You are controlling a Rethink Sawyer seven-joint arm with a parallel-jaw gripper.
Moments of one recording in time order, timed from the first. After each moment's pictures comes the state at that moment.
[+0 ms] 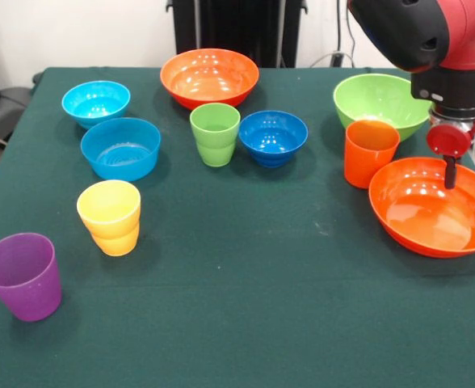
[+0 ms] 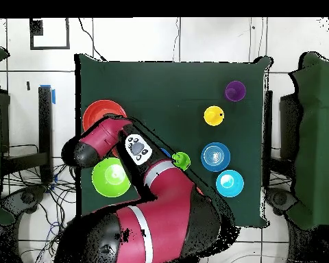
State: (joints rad) arm -0.19 -0.41 0.58 1.53 -0.80 0.50 1.54
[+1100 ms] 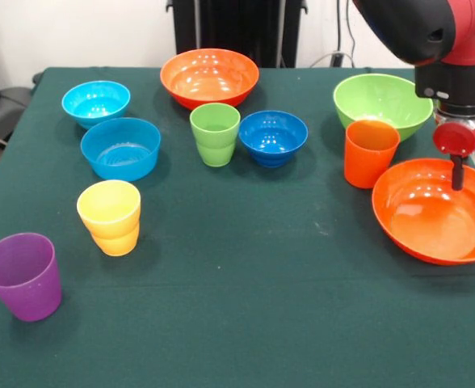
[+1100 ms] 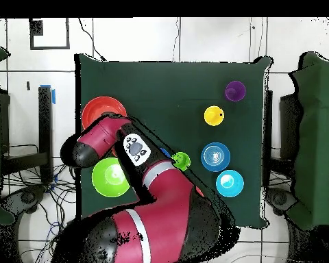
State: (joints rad) arm -0.18 -0.43 0.58 1.53 -0.82 0.46 1.54
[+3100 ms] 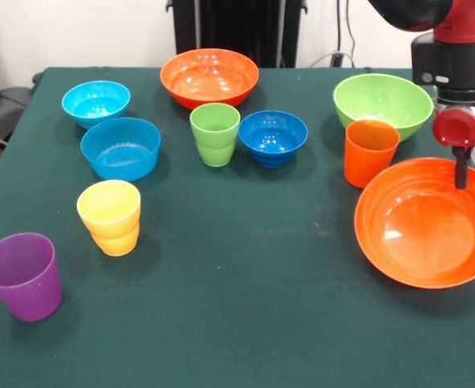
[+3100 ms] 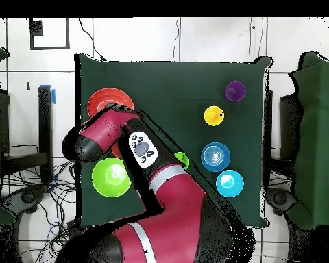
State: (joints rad) arm -0.21 -0.51 0.58 1.53 -0.82 0.45 1.54
